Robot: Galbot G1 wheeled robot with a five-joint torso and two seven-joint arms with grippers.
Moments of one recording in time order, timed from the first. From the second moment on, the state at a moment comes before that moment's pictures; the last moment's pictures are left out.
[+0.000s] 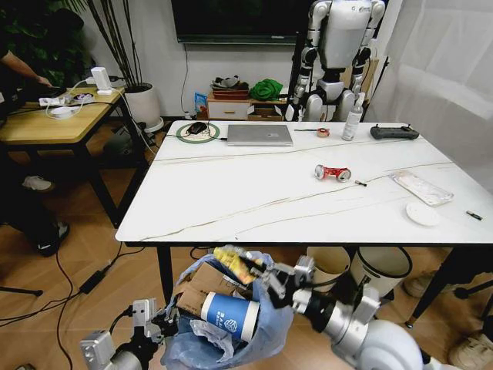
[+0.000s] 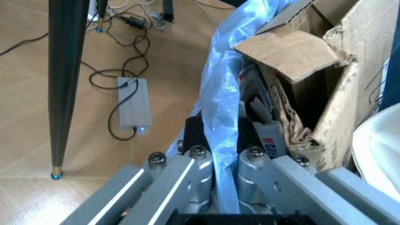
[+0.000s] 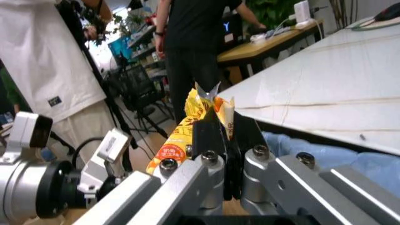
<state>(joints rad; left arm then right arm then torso) 1.96 -1.13 -0.60 -2.38 -0.79 0.36 -0.10 -1.30 0.77 -0.07 2.19 0.82 0.08 -0.25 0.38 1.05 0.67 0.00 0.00</state>
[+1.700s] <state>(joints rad) 1.96 -1.14 -0.61 -2.38 -0.78 0.36 -0.11 -0.90 0.90 0.33 1.76 0.79 -0.26 0.14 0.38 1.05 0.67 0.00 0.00</state>
